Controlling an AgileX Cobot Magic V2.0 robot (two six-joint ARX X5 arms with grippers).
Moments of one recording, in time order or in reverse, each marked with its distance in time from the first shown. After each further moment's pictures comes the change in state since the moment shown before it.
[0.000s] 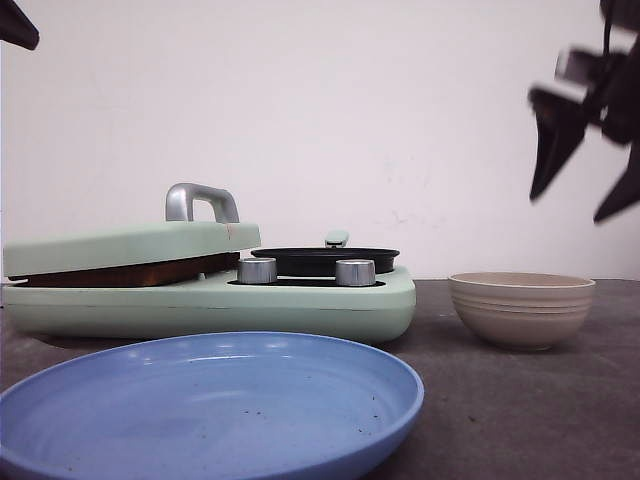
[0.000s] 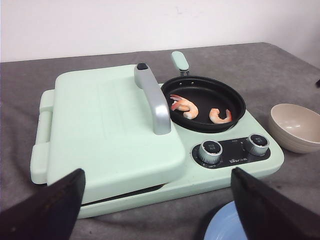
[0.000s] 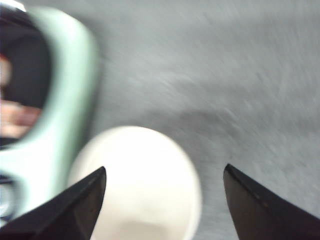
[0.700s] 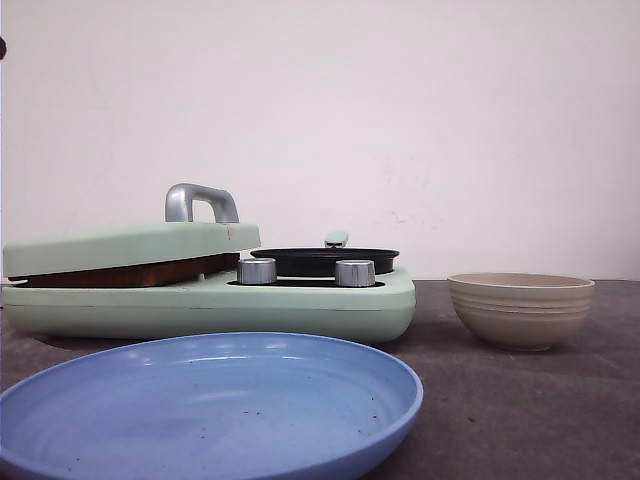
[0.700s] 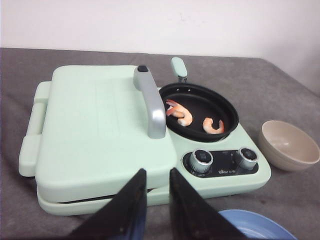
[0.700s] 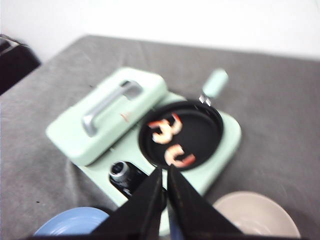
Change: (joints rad) left arm -0.001 -0.003 0.000 0.020 0.001 -0.129; right arm 0.186 -0.538 -0.150 0.132 -0.135 -0.085
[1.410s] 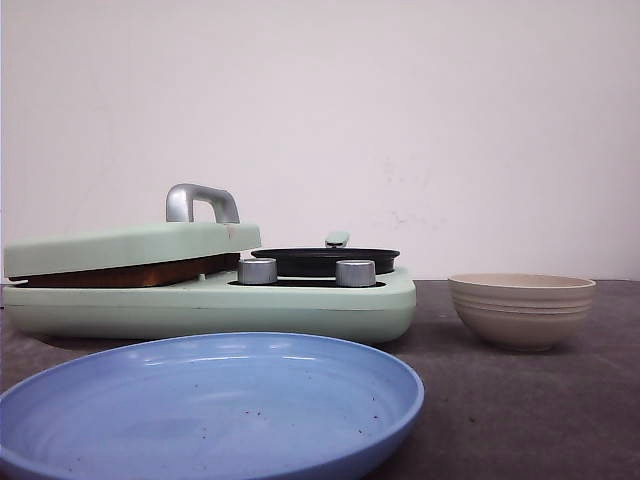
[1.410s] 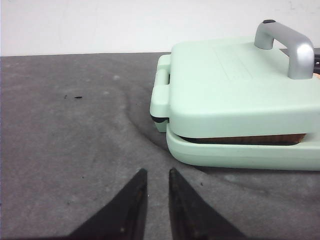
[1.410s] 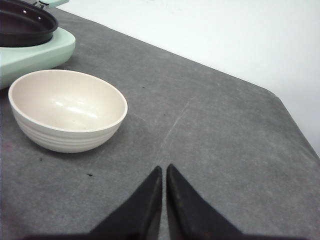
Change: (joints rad) left arm 0.328 -0.464 -0.512 0.138 -0.034 0.211; right arm -0.144 -0.932 -0.990 0.257 0.462 -0.378
